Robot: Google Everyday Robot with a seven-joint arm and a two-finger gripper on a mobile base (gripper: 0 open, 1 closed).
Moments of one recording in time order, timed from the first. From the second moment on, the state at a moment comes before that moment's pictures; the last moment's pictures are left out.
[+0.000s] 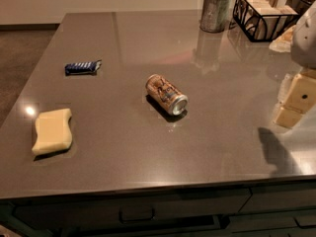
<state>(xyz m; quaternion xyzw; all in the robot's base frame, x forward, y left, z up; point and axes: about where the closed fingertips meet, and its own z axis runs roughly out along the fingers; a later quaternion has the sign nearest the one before) 0.438 -0.216 0.980 -0.60 0.78 -0.04 0.17</state>
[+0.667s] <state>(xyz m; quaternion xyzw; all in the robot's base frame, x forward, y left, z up) 0.442 -0.197 0.979 -0.60 0.79 -0.03 0.14</state>
